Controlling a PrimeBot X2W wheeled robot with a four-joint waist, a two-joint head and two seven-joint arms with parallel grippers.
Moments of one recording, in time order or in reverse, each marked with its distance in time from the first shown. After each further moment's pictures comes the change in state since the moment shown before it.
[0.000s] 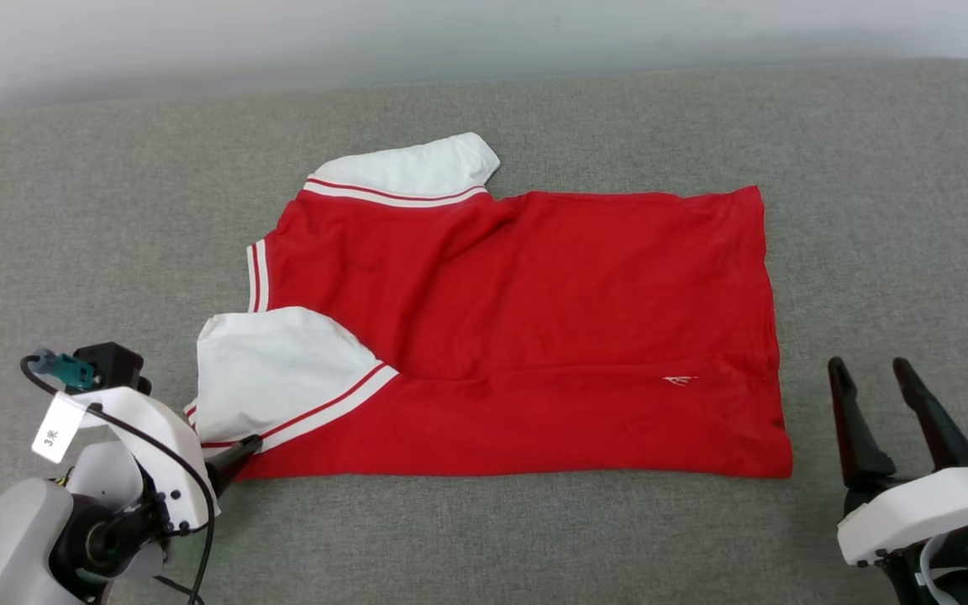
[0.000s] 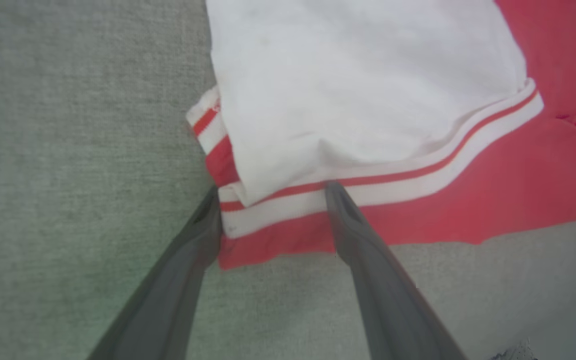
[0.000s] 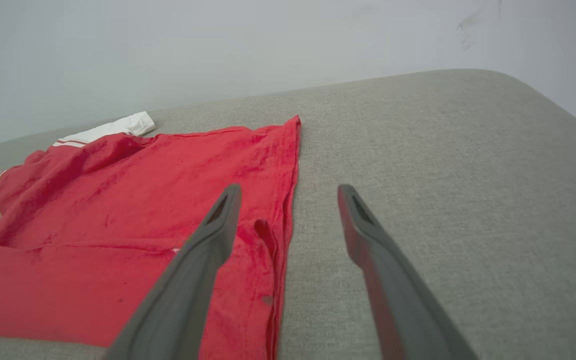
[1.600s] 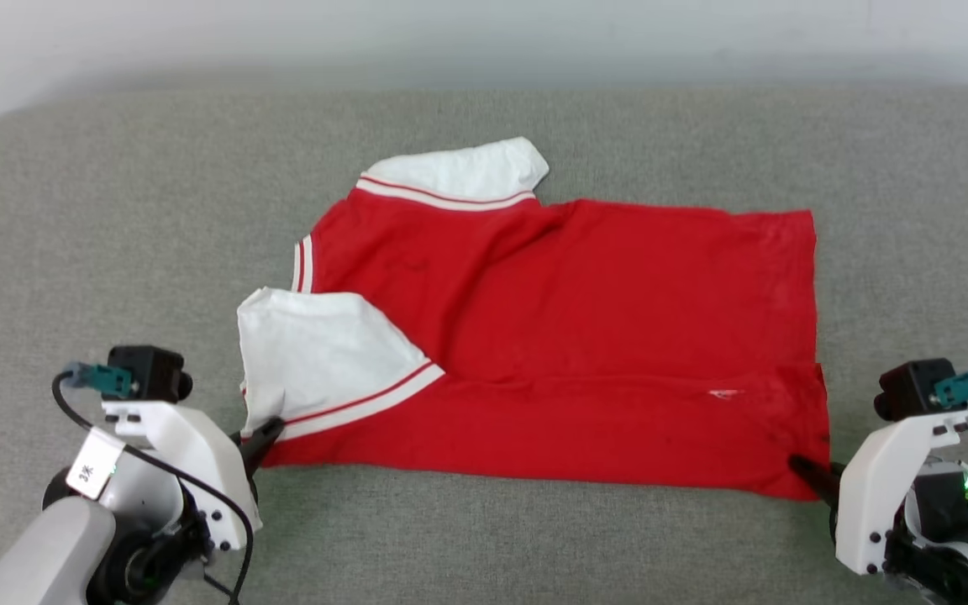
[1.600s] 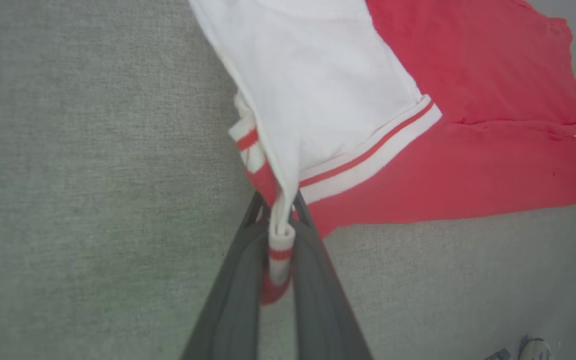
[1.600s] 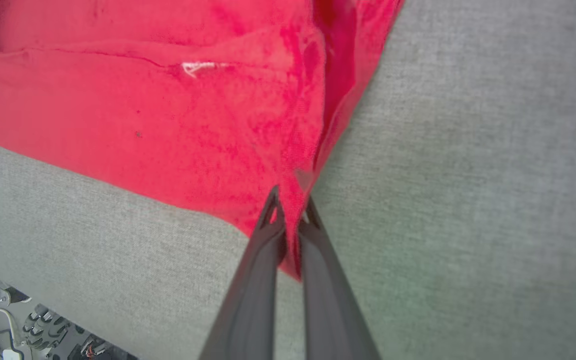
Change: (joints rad) left arm 0.044 -0.018 -0.007 -0.165 0.075 -0.001 -0.174; right arm -0.121 -0.193 0.141 0.110 0.255 0.000 0.732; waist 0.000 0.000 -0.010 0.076
